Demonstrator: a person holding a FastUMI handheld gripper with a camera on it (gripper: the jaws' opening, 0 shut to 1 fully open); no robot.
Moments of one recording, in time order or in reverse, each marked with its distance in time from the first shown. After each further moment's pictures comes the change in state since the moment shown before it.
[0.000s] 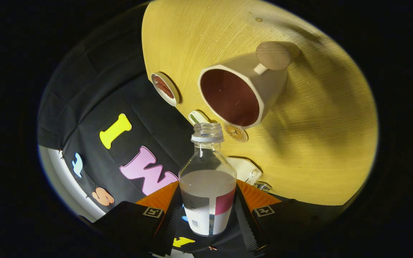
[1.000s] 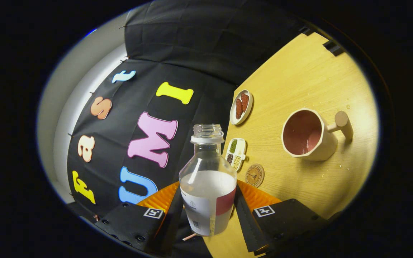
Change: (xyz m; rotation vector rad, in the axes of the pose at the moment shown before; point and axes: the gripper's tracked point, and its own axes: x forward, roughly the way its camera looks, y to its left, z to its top) arm 0.008 0.002 -0.037 -0.979 -0.333 0.252
